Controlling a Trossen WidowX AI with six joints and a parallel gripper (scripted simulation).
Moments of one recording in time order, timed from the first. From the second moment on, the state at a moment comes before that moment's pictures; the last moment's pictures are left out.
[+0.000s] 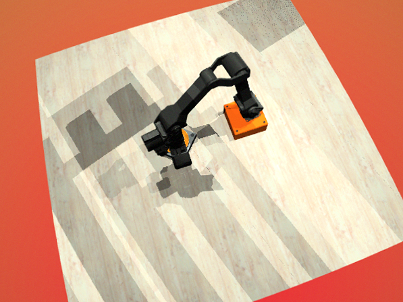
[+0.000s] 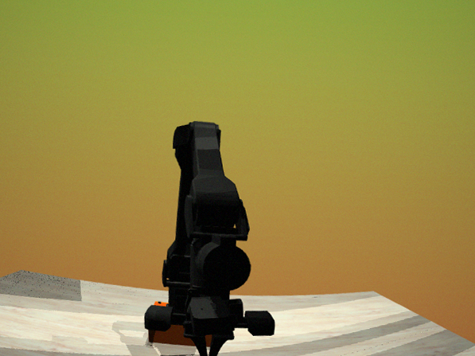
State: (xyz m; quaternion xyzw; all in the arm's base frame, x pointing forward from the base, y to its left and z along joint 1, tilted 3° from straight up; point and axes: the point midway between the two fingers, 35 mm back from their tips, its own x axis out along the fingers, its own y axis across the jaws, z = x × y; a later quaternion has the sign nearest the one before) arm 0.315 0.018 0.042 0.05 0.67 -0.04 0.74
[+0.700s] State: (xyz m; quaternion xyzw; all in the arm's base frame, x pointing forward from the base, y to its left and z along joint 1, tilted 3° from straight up) arm 0.303 0.018 0.041 0.06 0.67 -0.04 0.74
